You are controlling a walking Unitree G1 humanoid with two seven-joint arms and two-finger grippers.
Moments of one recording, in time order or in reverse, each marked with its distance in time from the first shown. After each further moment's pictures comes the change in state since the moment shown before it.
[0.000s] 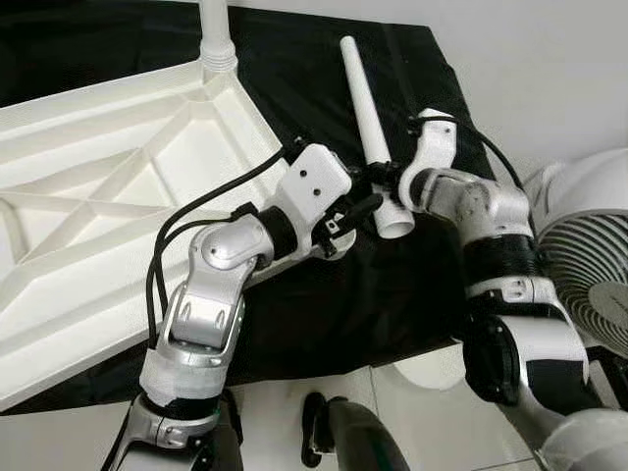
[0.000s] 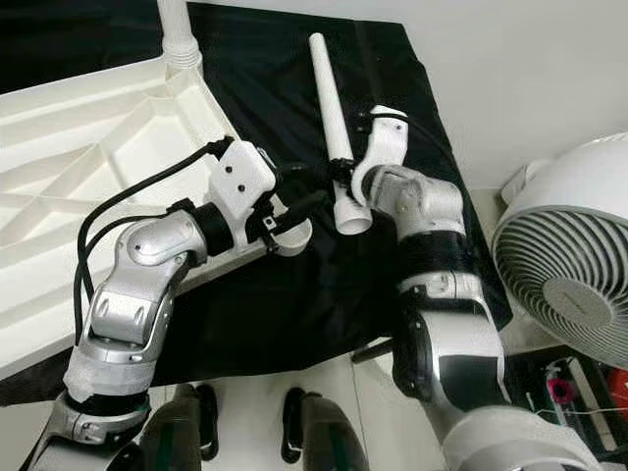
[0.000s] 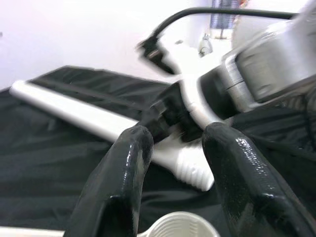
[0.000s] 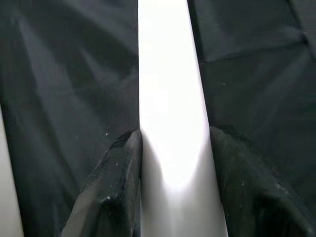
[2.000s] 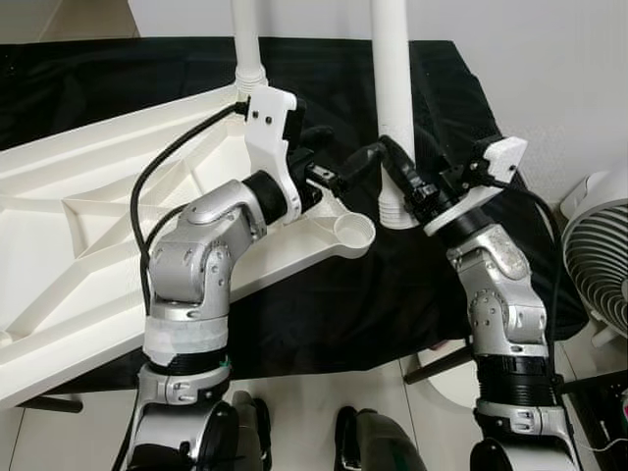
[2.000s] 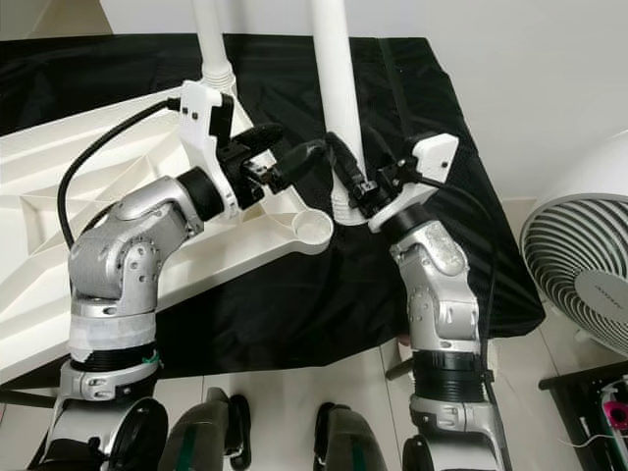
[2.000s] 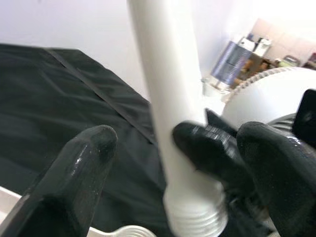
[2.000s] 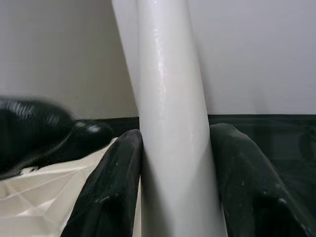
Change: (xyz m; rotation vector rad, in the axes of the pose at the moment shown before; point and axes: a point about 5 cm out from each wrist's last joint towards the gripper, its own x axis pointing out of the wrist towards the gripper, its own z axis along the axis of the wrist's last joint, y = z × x) left arm 0.007 0.026 0.010 -0.569 -0.089 0.013; right arm -0.078 0.020 -0.023 -0.326 -0.648 0.494
